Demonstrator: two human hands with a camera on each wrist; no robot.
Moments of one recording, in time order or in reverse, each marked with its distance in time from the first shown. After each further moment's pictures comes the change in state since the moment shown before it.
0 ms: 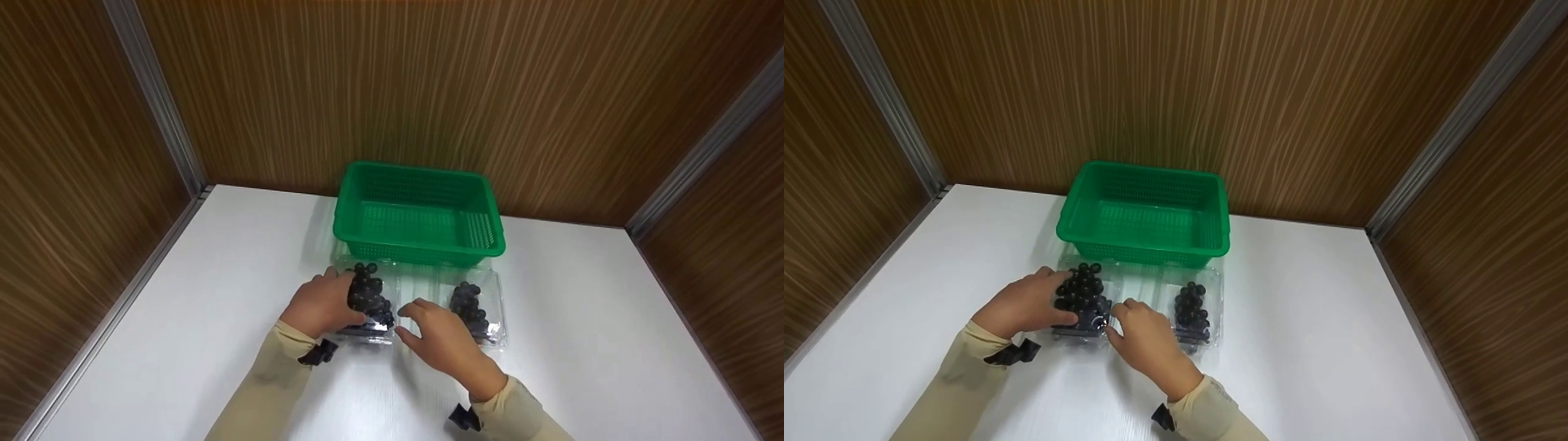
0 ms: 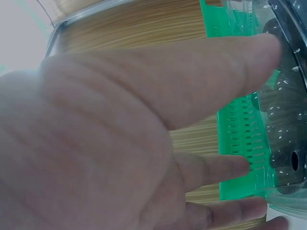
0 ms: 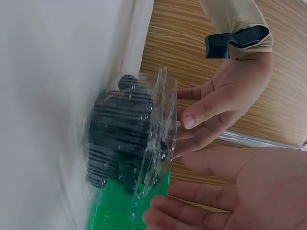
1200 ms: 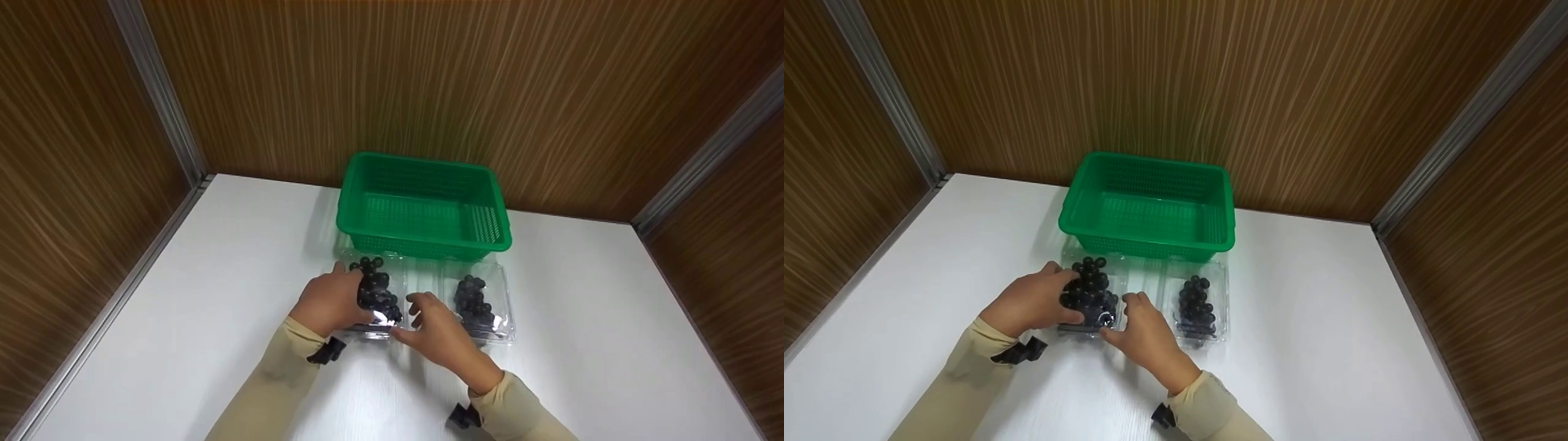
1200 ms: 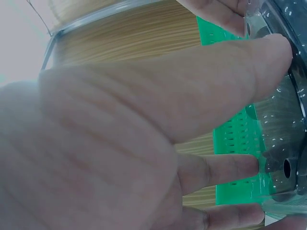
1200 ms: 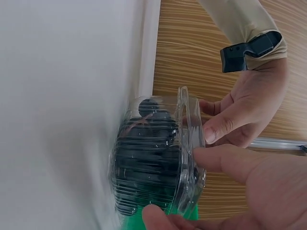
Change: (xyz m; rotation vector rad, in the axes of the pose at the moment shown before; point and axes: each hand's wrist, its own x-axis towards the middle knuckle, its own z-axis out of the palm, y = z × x) left_hand -0.005 0.012 0.004 0.049 0.019 0.013; right_hand -0.001 0.003 0.009 0.324 -0.082 0.214
